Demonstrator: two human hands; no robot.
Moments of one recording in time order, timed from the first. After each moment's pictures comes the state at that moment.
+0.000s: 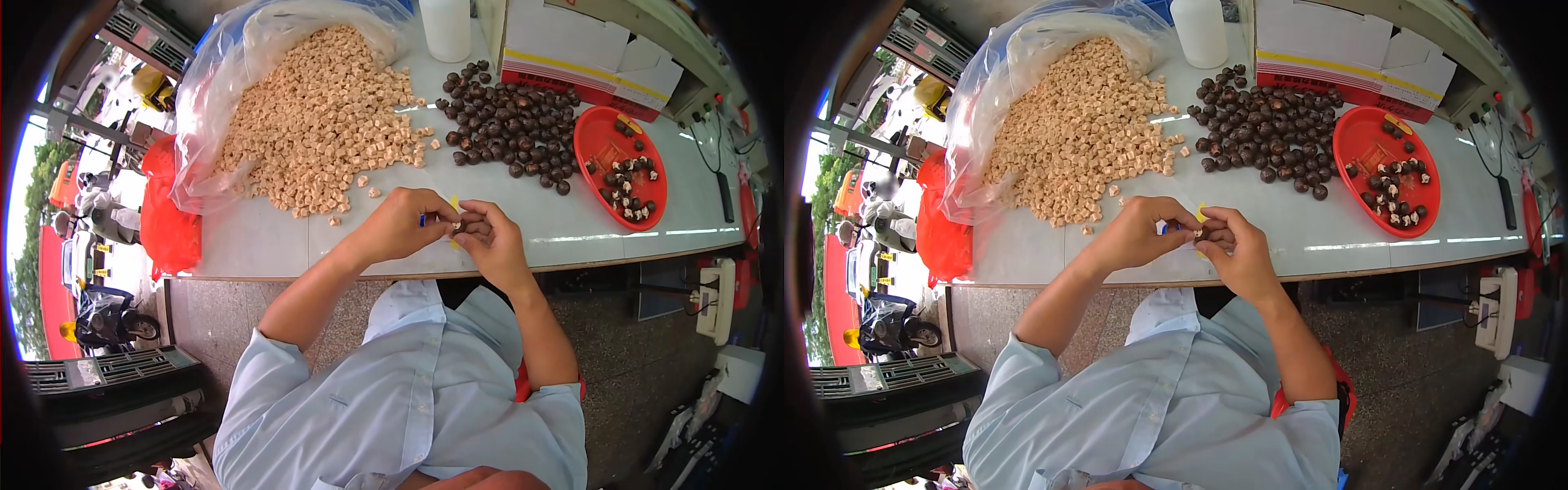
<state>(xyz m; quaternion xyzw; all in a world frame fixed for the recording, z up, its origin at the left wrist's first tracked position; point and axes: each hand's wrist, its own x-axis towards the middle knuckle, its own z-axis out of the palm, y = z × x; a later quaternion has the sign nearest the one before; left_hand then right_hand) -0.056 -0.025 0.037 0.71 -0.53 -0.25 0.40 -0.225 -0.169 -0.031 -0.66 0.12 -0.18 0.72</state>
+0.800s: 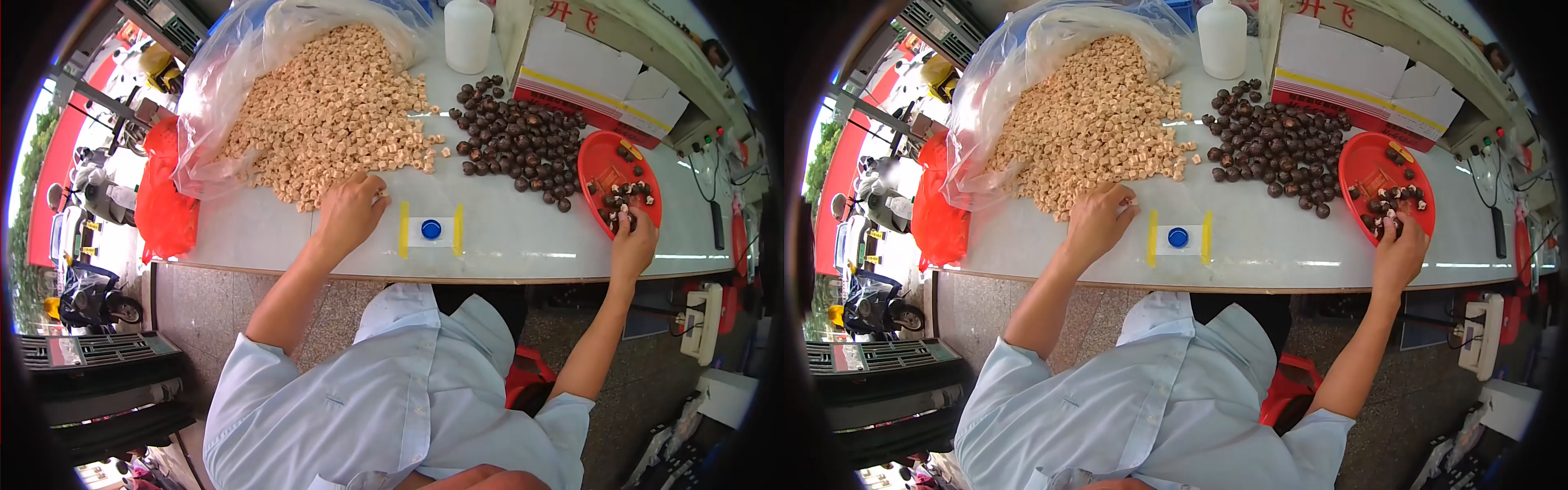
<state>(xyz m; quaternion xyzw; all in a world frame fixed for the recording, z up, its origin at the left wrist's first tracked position) -0.009 0.035 0.012 0.88 -0.43 0.01 0.22 -0.335 -0.374 -0.014 -0.85 0.41 -0.33 -0.01</state>
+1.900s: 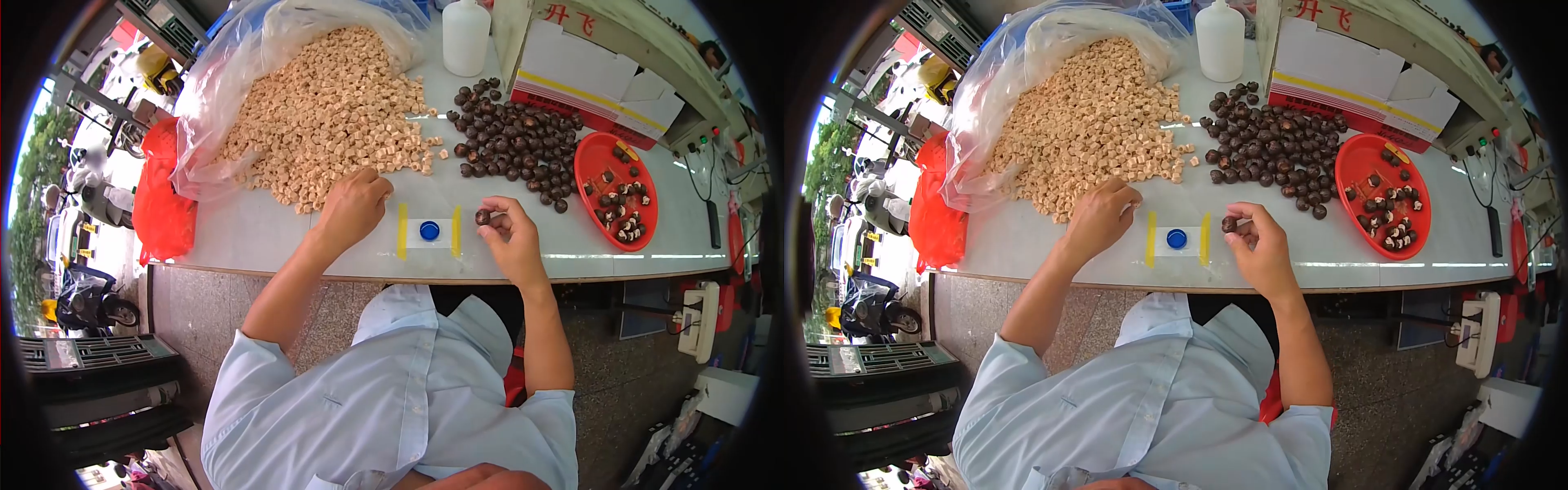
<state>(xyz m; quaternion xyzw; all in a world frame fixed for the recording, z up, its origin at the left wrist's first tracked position) 0.000 0.026 0.012 0.84 -0.51 0.03 0.21 -0.222 -0.202 -0.018 -0.74 0.14 -0.21 0.62</state>
